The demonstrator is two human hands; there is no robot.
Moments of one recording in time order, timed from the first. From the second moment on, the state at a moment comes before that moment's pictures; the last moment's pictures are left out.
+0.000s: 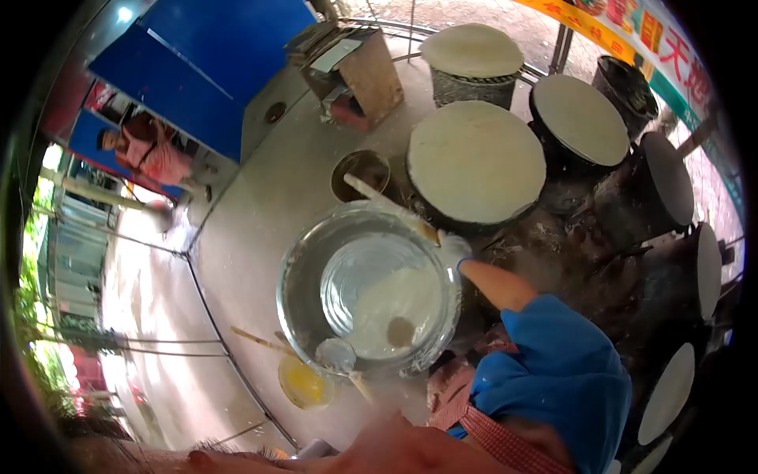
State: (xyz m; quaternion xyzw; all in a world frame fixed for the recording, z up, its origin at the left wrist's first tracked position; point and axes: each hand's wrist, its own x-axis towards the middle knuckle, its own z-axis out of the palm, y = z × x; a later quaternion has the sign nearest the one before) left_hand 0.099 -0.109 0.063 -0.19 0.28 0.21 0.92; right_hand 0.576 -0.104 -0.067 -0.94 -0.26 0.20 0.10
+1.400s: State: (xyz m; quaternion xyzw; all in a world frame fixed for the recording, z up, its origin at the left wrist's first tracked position) left_hand 0.331 -0.208 0.131 -0.18 0.27 0.35 0.88; right_hand 1.050 -0.104 0.060 -0.87 -0.46 0.02 0.17
